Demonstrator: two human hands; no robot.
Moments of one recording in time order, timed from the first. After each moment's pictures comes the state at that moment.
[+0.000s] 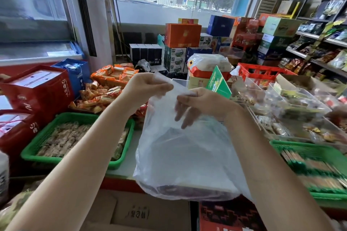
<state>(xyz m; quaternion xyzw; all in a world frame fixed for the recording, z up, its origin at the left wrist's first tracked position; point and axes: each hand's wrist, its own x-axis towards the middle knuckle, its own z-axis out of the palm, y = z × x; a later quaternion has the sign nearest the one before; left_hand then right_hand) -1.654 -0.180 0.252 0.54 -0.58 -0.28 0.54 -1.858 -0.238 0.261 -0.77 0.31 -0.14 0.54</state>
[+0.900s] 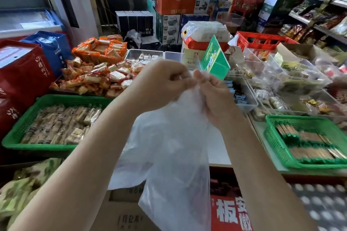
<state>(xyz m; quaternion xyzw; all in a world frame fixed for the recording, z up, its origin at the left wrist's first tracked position) -1.709 -0.188 0.249 0.53 -0.72 -0.20 0.40 -1.868 -0.246 0.198 -0.53 0.33 -0.48 0.62</state>
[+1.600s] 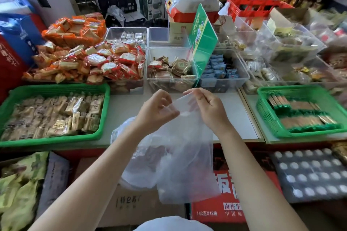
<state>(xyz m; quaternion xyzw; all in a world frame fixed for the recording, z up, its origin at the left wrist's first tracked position) -1.743 -0.221 0.071 0.57 -0.63 -0.34 0.41 -1.934 -0.246 0.094 -0.64 0.48 -0.43 0.42</state>
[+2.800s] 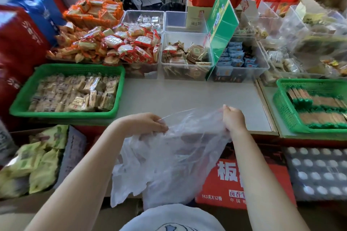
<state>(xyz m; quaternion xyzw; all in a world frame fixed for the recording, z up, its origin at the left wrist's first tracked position) -1.701 -0.166 0.060 0.63 -0.55 -0.55 0.05 -1.974 -0.245 0.012 -0.48 0.74 -0.26 0.40</state>
